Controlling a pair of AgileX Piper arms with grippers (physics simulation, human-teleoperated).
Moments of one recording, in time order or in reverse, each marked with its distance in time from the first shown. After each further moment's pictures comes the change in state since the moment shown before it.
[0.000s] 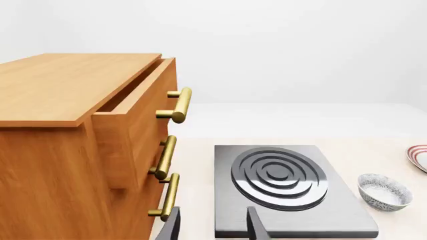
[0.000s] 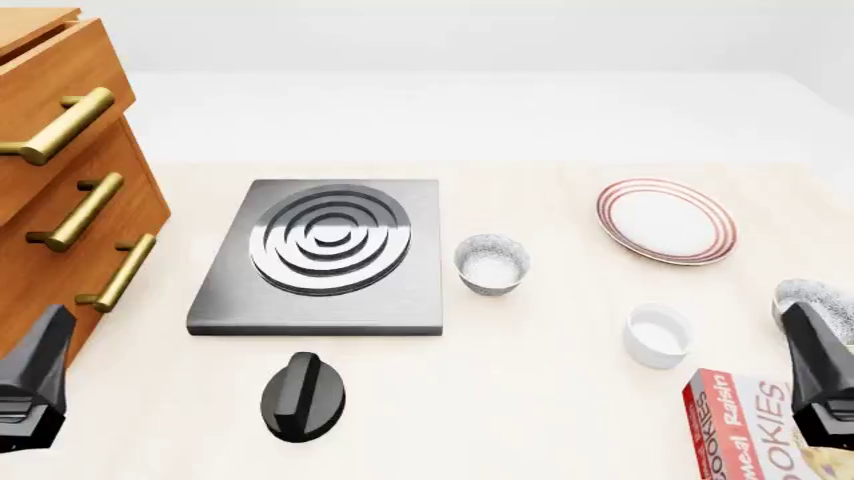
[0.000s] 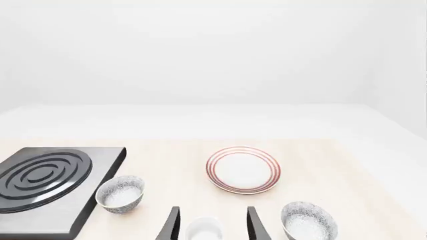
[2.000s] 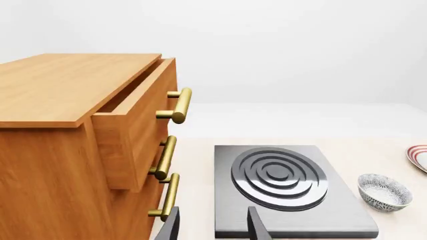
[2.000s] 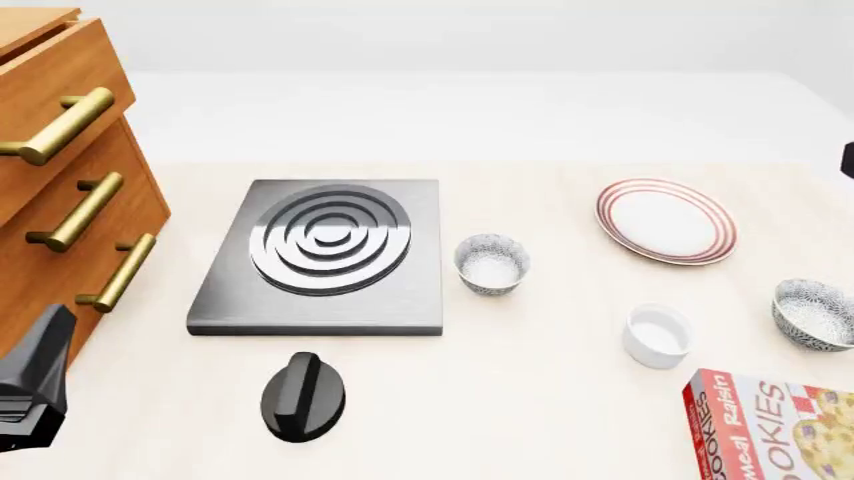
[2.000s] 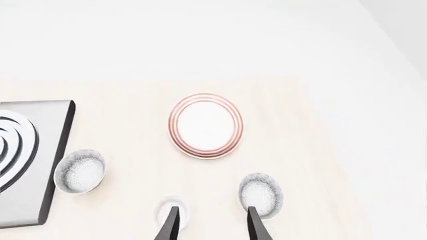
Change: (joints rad) left arm 0.000 0.004 -0.003 -0.001 0.000; right arm -0.160 0.752 -0.848 0.653 -0.107
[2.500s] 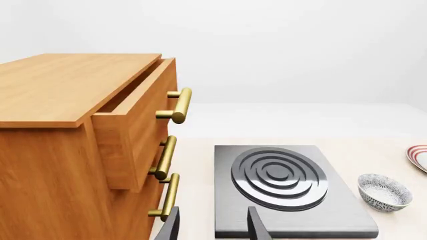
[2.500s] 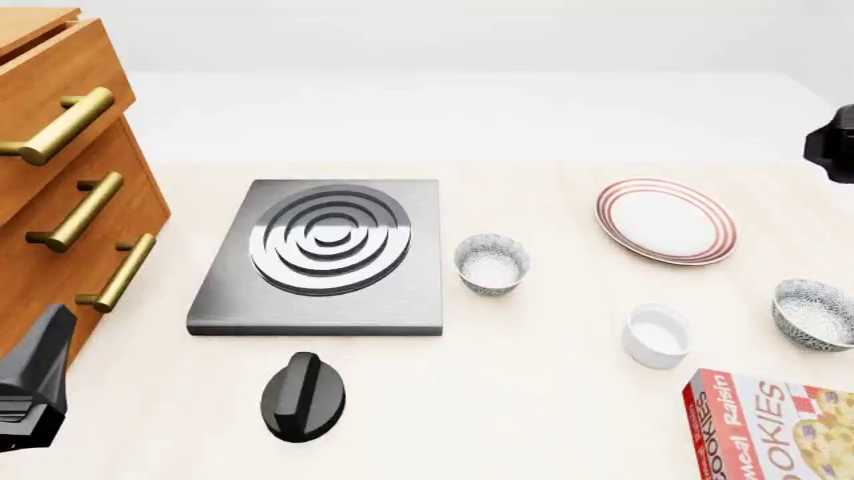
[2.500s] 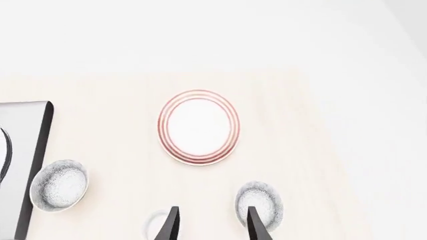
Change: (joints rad) left arm 0.000 0.000 0.000 0.000 0.000; right arm -0.030 0.238 -0.069 -0.081 -0.010
